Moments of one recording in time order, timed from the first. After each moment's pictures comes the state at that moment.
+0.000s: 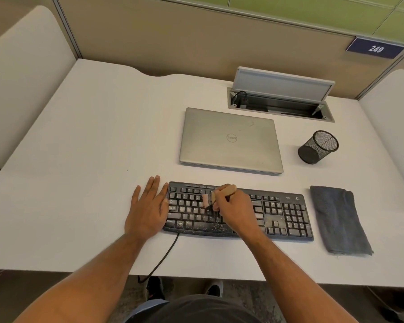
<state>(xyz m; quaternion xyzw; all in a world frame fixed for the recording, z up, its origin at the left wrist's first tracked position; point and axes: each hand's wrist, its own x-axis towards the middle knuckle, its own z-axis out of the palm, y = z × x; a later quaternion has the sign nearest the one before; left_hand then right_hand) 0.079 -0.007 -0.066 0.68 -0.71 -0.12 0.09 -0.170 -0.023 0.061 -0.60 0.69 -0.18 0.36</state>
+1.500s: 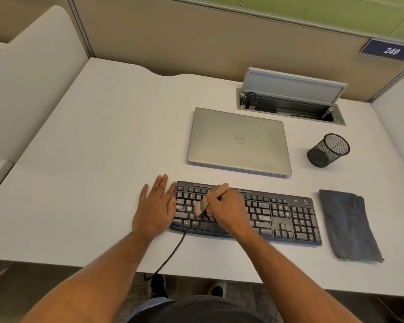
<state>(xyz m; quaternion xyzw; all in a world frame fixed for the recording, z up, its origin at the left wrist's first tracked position) 0.080 -0.006 -0.070 0.68 -0.72 -0.10 0.11 -0.138 -0.025 0.057 -0.60 0.67 -0.18 0.40</state>
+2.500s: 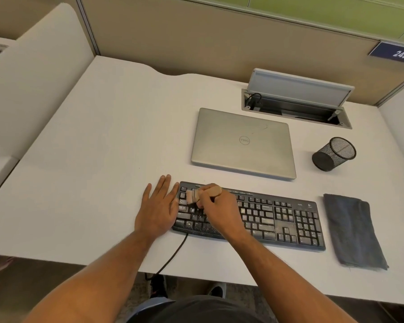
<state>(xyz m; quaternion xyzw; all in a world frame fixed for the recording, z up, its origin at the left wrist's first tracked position) 0.079 -0.006 -0.068 0.68 -0.72 -0.11 0.10 -0.114 -0.021 0.058 -0.61 0.63 -0.22 0.42</state>
